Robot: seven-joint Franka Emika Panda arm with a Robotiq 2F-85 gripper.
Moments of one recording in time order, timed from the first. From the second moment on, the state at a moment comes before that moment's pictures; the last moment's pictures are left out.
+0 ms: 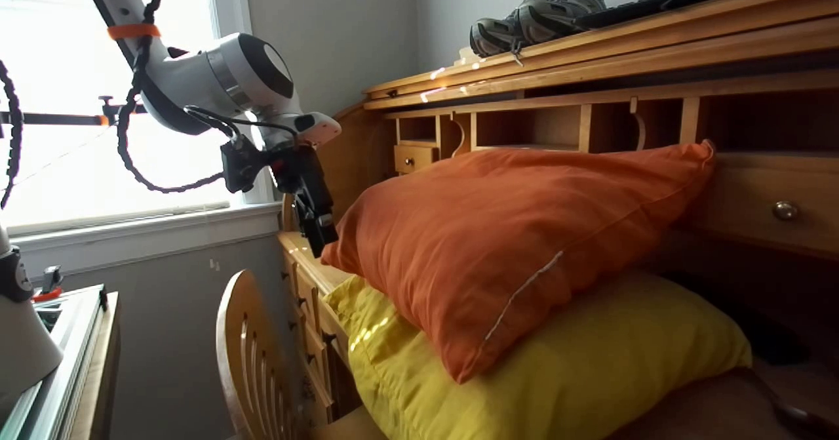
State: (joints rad) arm -0.07 -0.04 0.10 -2.74 -1.05 2.50 1.02
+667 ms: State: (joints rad) arm -0.06 0.07 0.09 -2.69 -1.14 2.63 1.08
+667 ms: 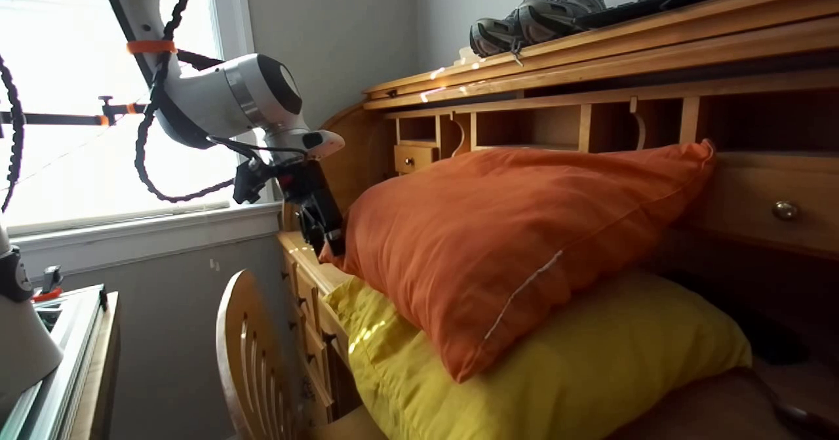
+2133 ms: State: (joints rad) arm 0.01 -0.06 0.09 -2.72 -1.09 2.58 1.03
